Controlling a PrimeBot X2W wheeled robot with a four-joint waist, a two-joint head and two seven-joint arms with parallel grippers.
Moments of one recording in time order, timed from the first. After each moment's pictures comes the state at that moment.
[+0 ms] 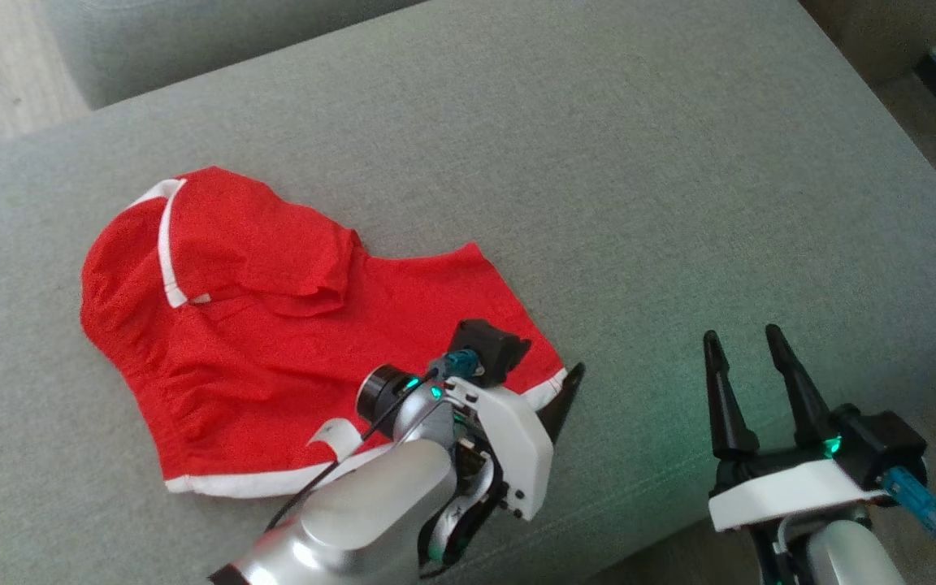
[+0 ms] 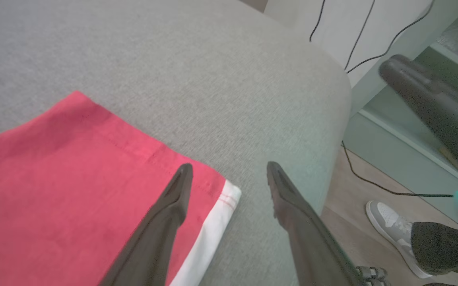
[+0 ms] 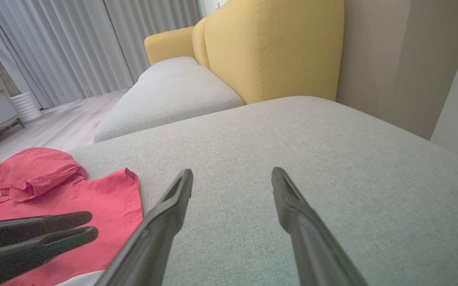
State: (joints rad) left arm -0.60 0.08 -1.18 0.48 -0.80 0.22 -0.04; right arm -0.01 -0.05 0.11 0.22 0.20 0.12 -0.25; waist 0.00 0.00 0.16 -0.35
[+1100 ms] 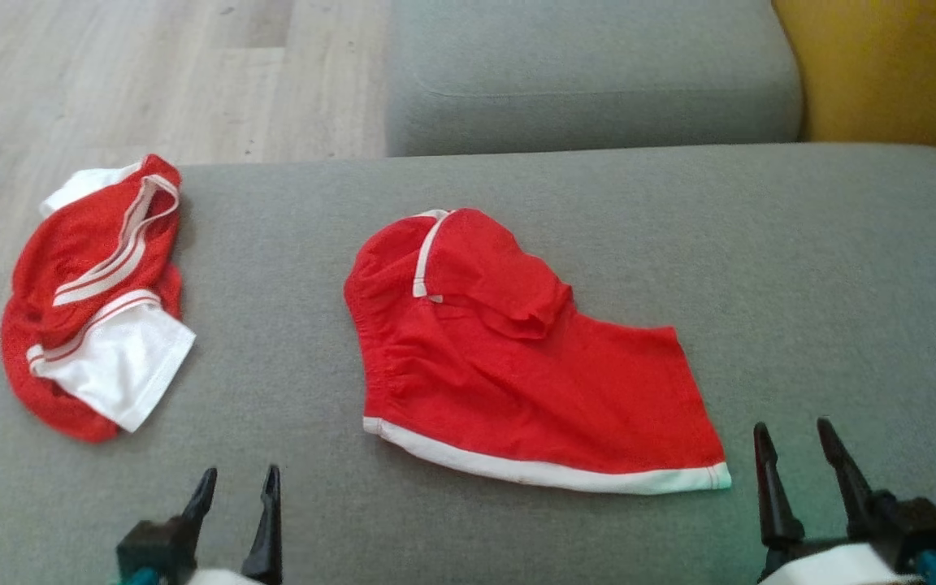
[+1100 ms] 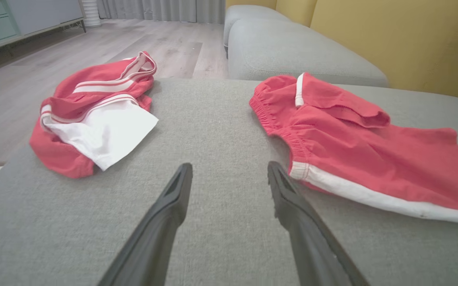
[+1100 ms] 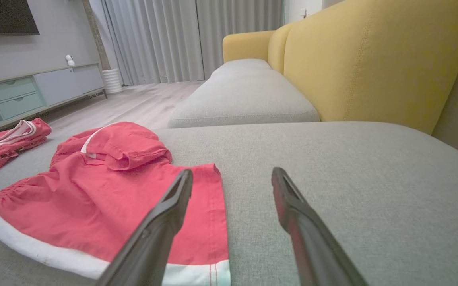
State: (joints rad) left arm 0.12 0.41 -0.58 0.05 -0.55 0.40 -0.25; right arm 0.15 -0.06 0.00 0.21 0.10 0.12 -0.25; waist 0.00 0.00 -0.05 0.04
